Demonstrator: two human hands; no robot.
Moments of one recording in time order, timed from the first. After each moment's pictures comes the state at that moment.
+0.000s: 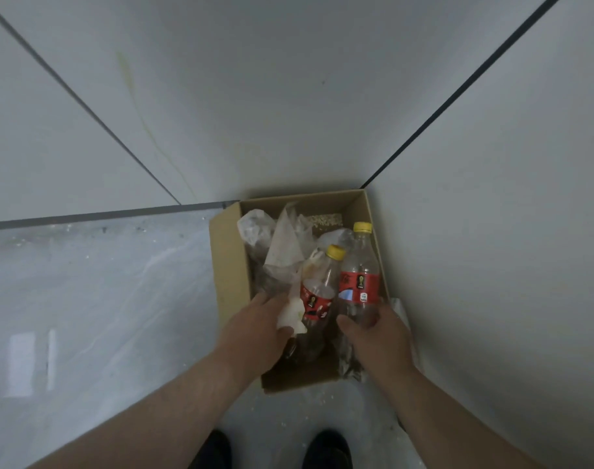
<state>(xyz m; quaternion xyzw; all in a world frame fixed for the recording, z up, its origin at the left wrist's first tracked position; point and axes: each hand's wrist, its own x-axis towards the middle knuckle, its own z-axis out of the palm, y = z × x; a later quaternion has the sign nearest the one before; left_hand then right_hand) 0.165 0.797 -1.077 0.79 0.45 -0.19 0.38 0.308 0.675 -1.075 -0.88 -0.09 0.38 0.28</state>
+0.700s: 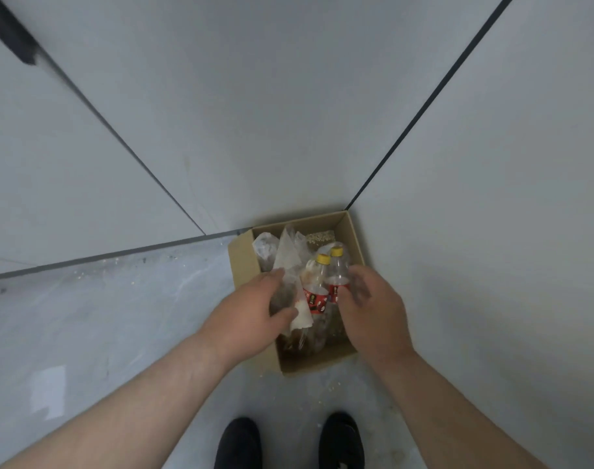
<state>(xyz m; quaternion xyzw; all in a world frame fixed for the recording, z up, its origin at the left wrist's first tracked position) 0.145 0.836 -0.923 0.83 0.37 -0.15 0.38 0.287 0.705 -0.933 -0.87 -0.26 0.28 0.30</state>
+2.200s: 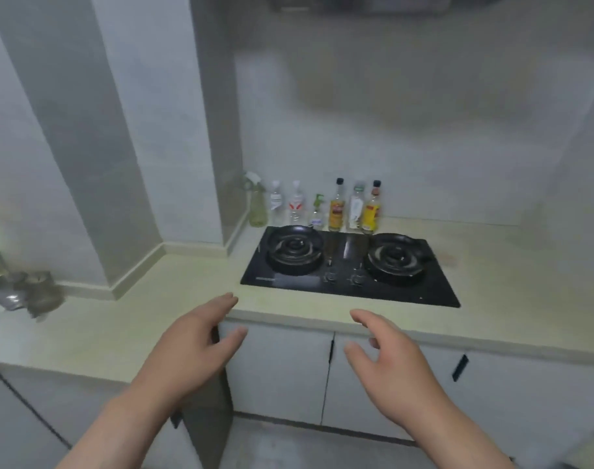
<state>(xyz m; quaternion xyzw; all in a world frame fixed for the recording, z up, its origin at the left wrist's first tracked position) 0.054 0.347 -0.214 0.92 -0.18 0.04 0.33 -0.042 0.093 -0.218 -0.91 0.11 -0.10 0.38</state>
